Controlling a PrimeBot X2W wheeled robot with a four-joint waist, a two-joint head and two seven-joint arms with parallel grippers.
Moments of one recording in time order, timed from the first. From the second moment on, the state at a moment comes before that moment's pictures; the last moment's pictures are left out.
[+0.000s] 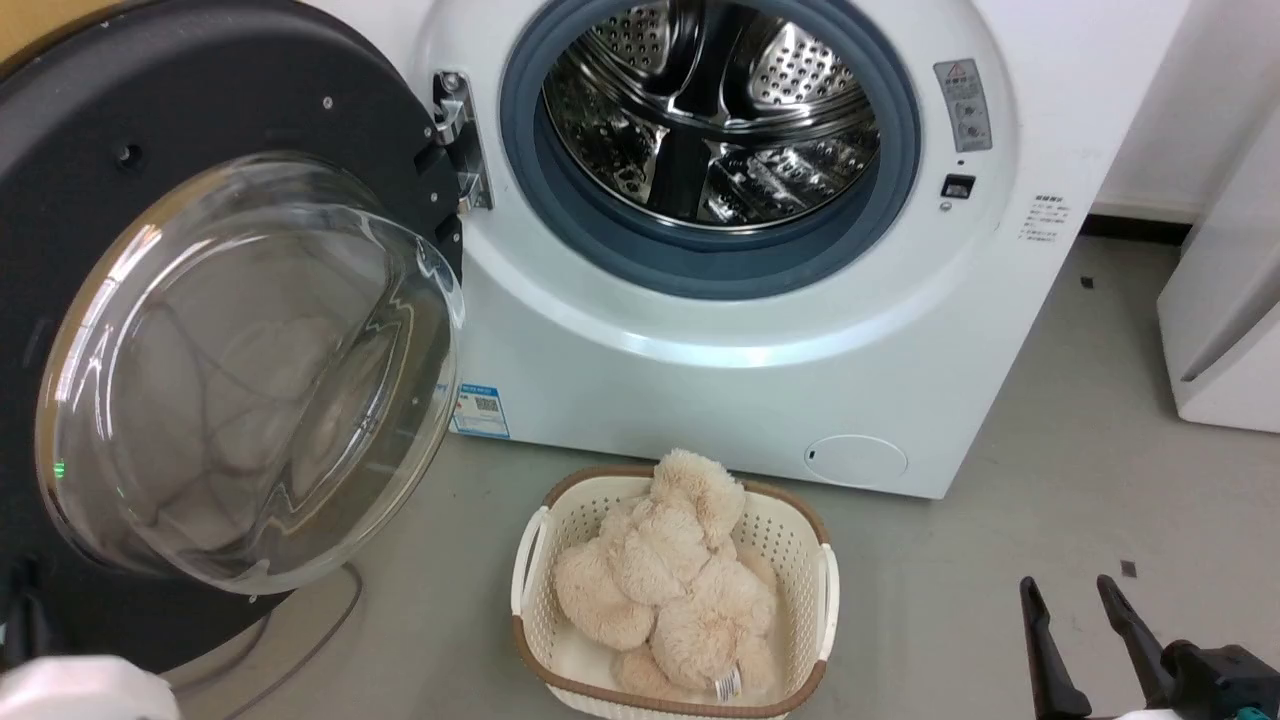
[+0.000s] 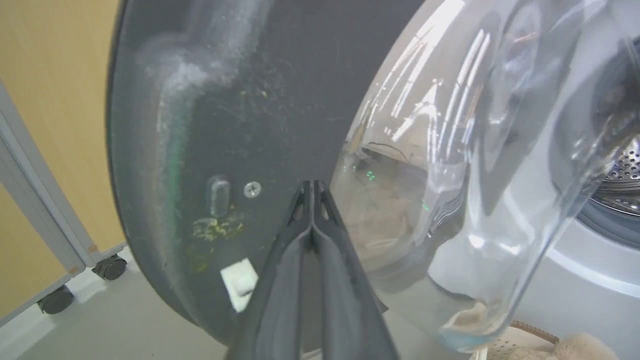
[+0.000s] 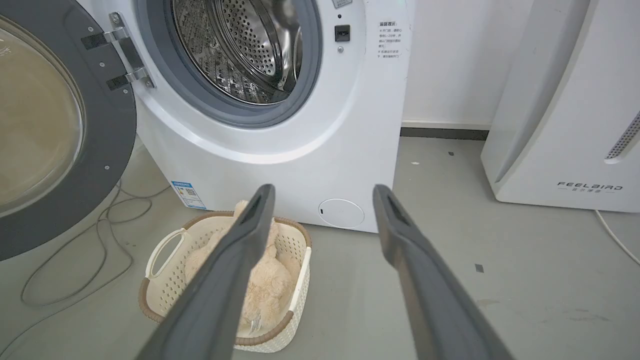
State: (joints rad) left arm -0.04 0.33 0.22 0.31 -0.42 0.15 -0.26; right arm 0.13 -0.05 -0.09 0.06 0.13 0.13 -0.12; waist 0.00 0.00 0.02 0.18
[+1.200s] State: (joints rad) left arm 0.06 0.09 -0.12 0.14 -0.12 0.07 -0.25; right arm 0.14 -0.05 -0.05 0.00 0.07 0.13 -0.11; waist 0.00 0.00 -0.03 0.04
